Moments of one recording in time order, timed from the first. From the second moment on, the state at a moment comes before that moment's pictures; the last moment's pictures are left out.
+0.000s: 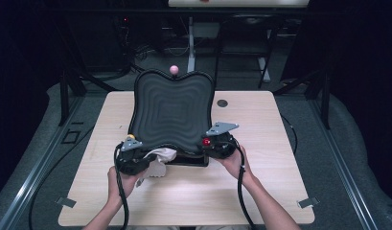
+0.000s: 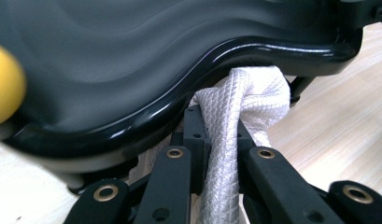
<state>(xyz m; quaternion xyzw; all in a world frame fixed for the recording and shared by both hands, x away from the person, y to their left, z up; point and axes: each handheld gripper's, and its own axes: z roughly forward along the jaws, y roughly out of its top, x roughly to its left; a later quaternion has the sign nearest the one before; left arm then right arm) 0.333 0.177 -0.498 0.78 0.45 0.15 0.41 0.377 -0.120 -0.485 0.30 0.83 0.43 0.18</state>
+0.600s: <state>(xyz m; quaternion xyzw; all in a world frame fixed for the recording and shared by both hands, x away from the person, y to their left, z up) 0.349 0.127 -0.502 0.79 0.42 0.14 0.42 0.378 -0.121 -0.485 0.30 0.83 0.43 0.17</state>
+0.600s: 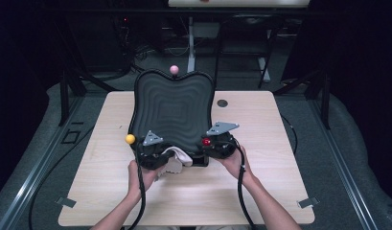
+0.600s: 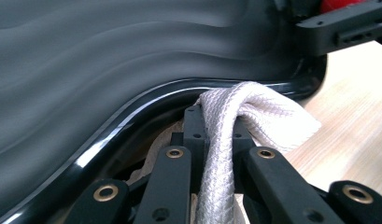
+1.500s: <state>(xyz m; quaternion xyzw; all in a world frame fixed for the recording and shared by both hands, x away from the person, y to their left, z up) 0.332 0.093 -0.492 0.81 0.37 0.14 0.43 0.379 -0.121 -0.484 0.30 0.84 0.43 0.17</state>
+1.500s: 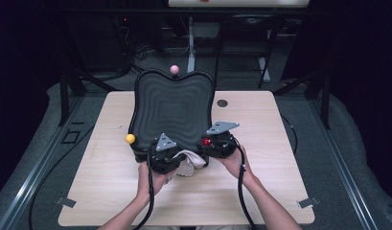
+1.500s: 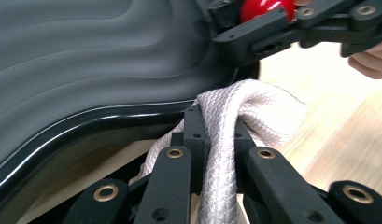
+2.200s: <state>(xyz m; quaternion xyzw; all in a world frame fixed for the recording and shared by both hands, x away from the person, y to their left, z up) 0.328 0.047 -0.508 0.82 0.34 0.15 0.44 0.379 -0.122 -0.484 0.30 0.84 0.43 0.17</state>
